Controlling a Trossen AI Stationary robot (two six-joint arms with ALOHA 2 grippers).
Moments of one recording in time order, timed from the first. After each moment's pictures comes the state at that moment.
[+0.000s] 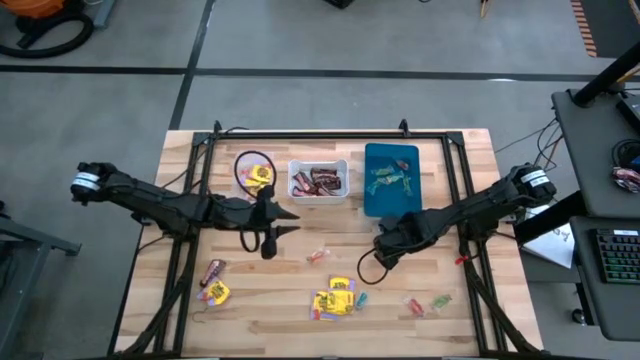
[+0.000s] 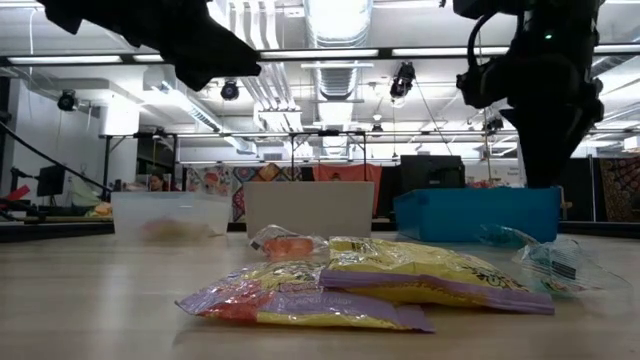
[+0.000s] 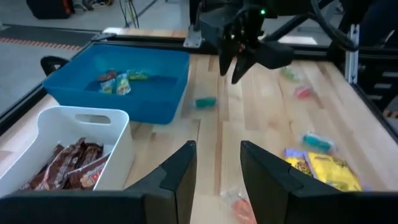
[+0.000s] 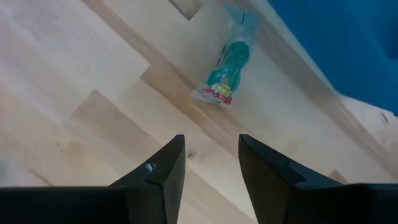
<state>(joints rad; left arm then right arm) -0.19 1.12 0.63 0.14 -0.26 -0.13 0.29 1.54 1.01 -0.97 0.14 1.10</state>
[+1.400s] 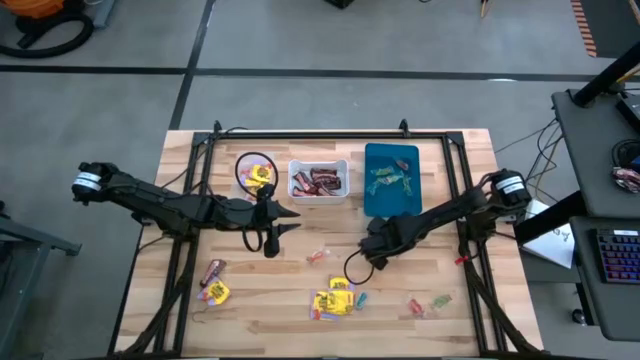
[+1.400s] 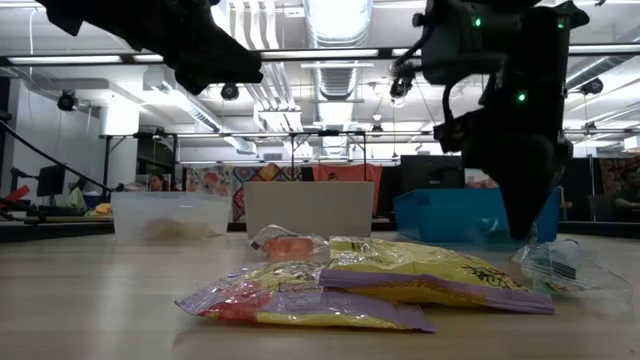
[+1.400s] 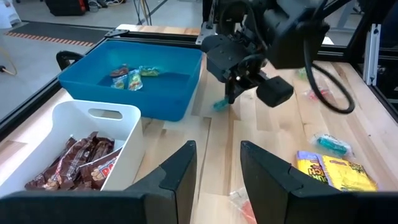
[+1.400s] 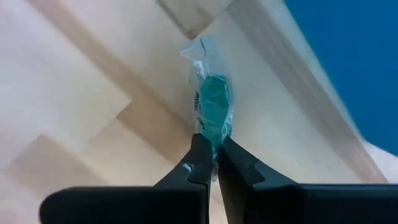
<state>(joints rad) -0.19 1.14 0.63 0.15 -0.31 -0.15 0.25 1.74 1.01 -0.86 0.18 0.99</state>
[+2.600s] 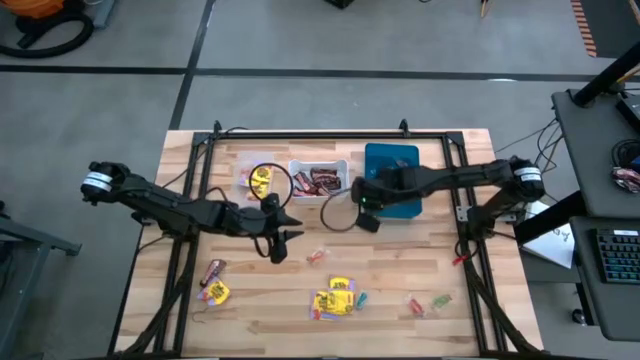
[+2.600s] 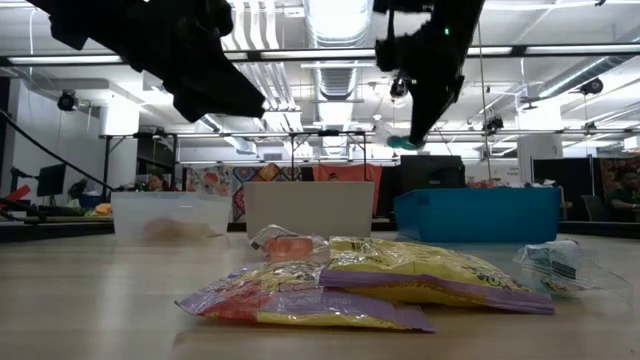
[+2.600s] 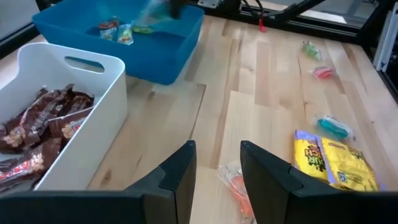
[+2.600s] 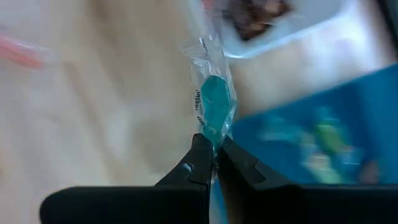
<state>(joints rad) -0.21 1.26 0.63 0.15 -0.30 -0.31 -0.04 1.59 1.28 -0.91 0.22 0.29</state>
